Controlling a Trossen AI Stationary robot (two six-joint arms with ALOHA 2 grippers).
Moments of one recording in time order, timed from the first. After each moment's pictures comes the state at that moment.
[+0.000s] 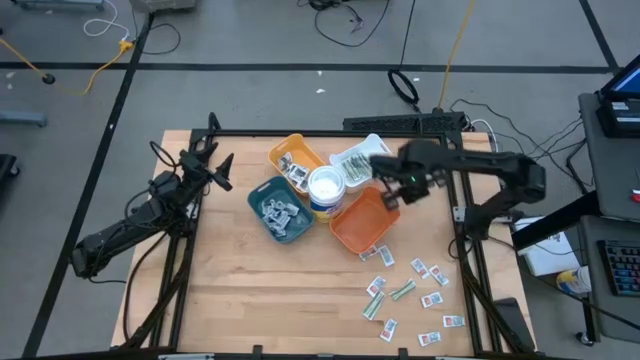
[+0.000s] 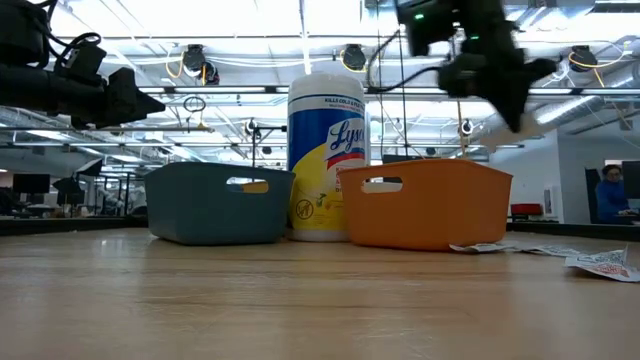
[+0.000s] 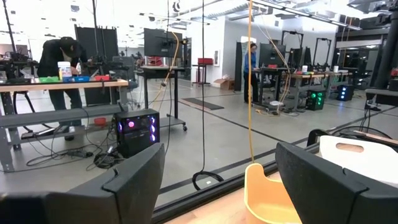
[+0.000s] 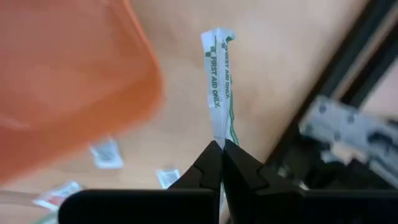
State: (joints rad) left arm 0.59 0.04 0.02 0.15 -0.34 0.02; right arm -0.25 1.53 1.32 -1.59 0.00 0.93
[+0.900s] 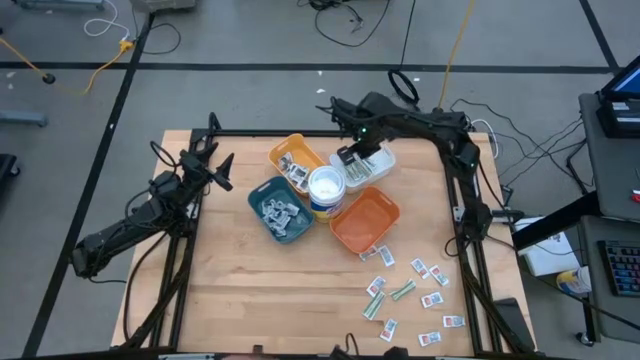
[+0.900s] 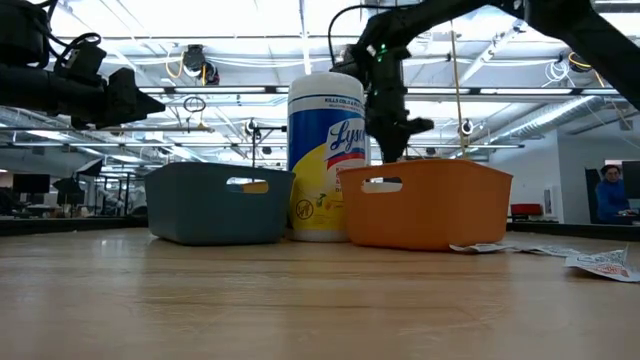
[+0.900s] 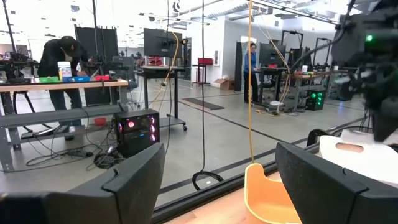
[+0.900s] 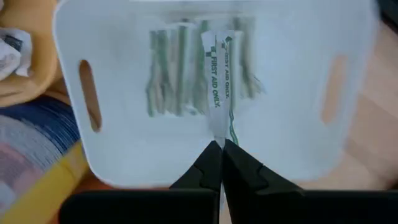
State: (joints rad) left arm 0.59 0.04 0.02 0.15 -0.34 0.02; right arm -0.55 2.09 1.96 -1.48 0.03 0.48
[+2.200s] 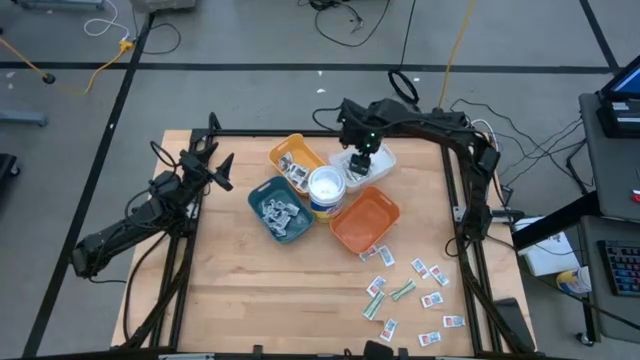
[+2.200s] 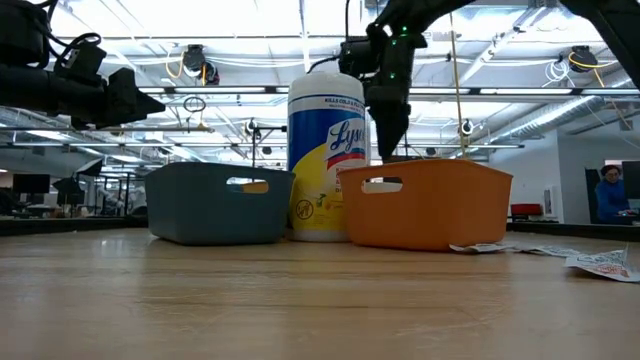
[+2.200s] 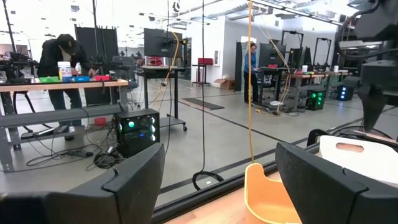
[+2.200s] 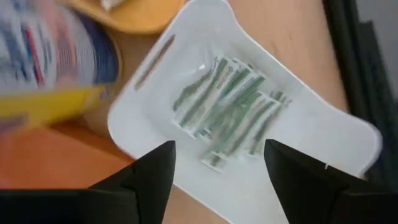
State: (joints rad) left arm 0.59 0.04 0.02 0.15 -0.34 0.02; right arm -0.52 1.92 1.76 -1.19 -0.03 -0.16
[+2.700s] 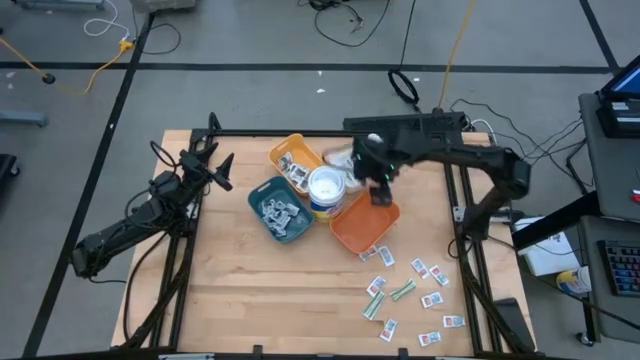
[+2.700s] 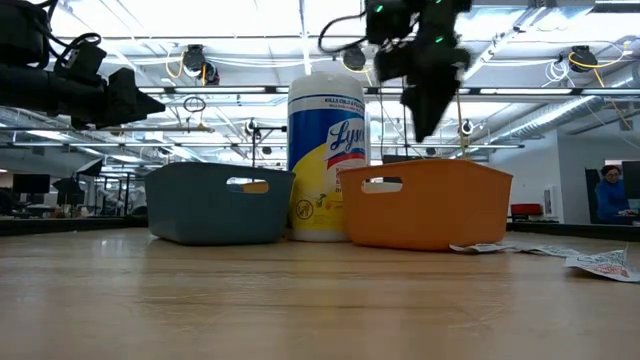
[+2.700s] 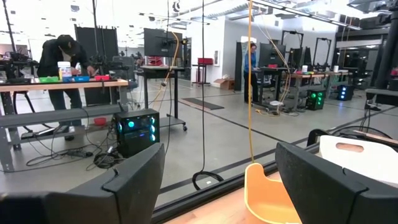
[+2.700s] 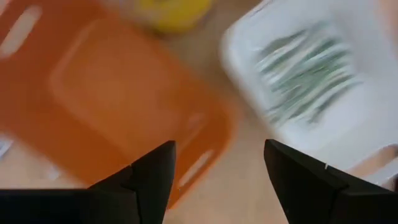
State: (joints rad) left arm 0.59 0.04 0.02 0.15 -0.34 0.02; right arm -0.31 1.65 1.47 -1.19 -0.03 -0.22
